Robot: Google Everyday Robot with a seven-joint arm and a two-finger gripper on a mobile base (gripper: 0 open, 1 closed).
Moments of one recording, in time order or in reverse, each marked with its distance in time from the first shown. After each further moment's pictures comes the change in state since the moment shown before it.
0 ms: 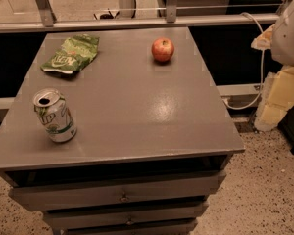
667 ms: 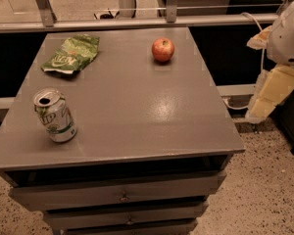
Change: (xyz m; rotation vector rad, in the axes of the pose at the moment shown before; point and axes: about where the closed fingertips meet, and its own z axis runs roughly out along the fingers) arm 0.000 -0.022 0.020 0.014 -0.086 0.028
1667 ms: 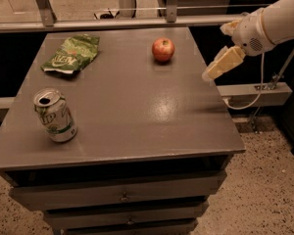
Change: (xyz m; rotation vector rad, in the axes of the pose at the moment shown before) arm -0.045 -0.140 0.090 0.087 -0.445 0.139
